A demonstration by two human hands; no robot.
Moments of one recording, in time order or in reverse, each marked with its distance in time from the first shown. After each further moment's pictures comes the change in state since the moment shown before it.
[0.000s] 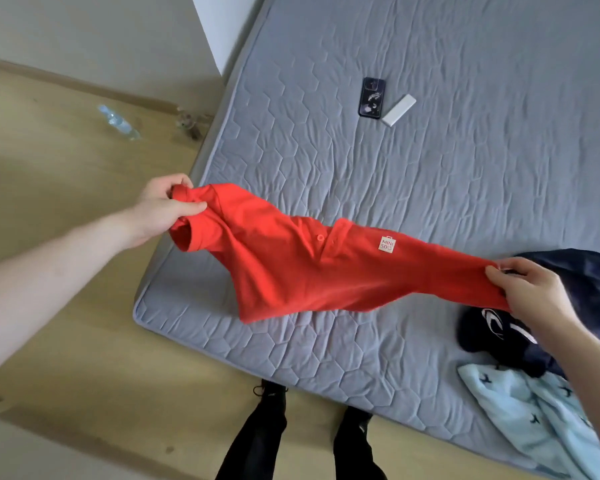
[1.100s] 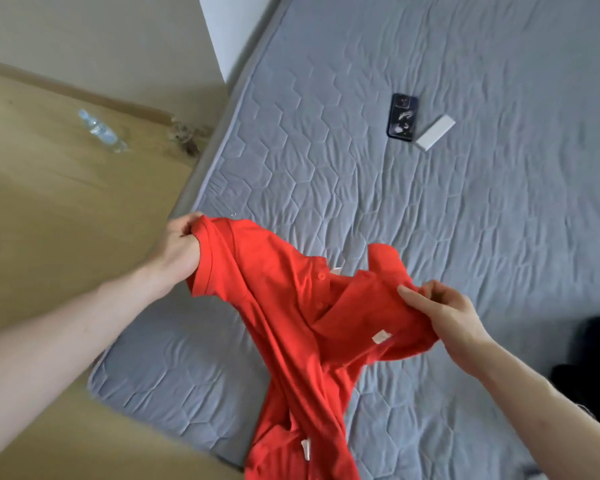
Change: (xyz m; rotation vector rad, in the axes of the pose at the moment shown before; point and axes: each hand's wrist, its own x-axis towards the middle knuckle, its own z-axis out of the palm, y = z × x) left_hand 0.155 -0.128 0.056 -0.202 0.169 0.085; right_hand 0.087 -0.051 0.230 0.283 -0.395 0.035
